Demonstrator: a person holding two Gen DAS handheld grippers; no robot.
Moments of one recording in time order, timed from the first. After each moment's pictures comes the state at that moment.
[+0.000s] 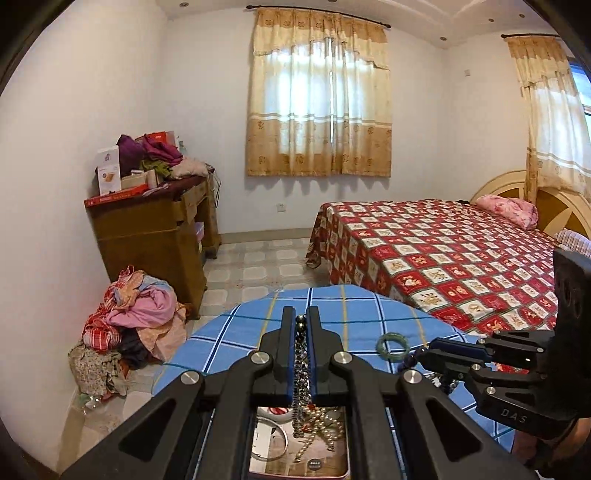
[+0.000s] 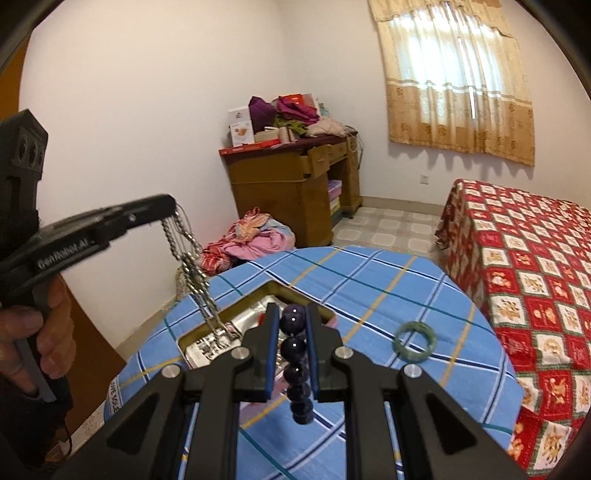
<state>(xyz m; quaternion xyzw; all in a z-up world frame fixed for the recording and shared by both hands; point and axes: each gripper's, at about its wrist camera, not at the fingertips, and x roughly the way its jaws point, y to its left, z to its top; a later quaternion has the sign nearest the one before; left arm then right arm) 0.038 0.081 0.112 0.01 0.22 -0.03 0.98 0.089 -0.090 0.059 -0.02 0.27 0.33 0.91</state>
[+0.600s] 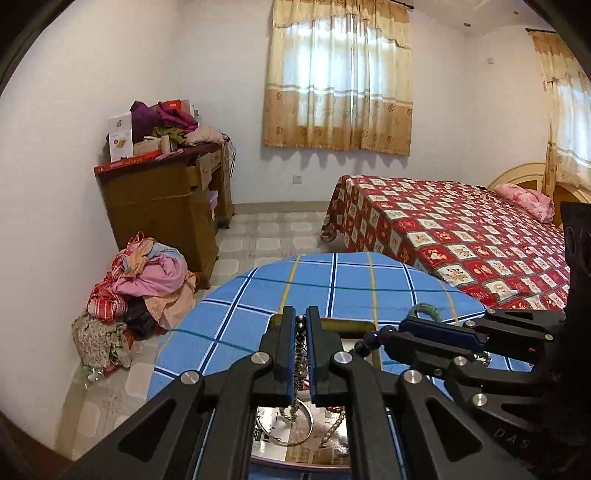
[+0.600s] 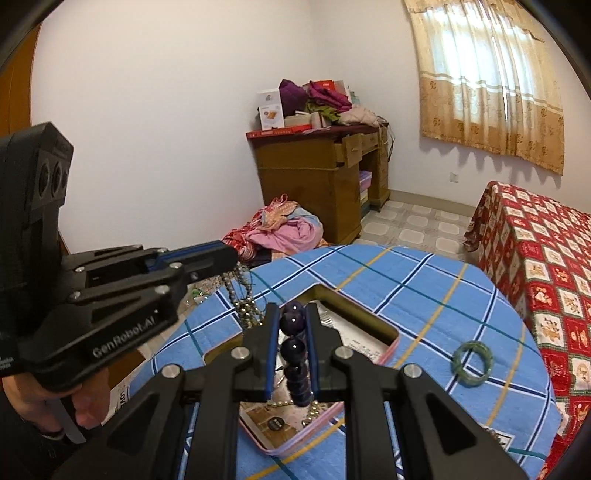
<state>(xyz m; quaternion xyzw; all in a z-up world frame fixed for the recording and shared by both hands) 0.055 0.109 0.065 -0.01 0.27 0.00 0.96 0.102 -0.028 0.038 -0.05 0.28 0.37 0.88</state>
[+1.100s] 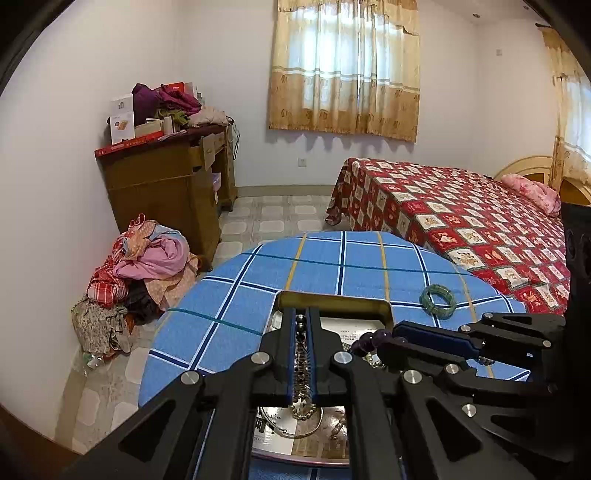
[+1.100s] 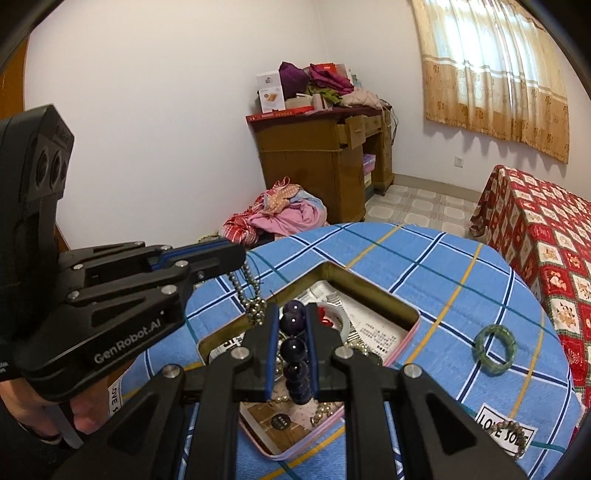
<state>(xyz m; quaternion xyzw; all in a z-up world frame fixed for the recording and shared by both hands) 0.069 0.116 0.039 -0.01 0.30 0.00 0.95 0.106 -0.016 0.014 -0.05 0.31 0.37 0.87</state>
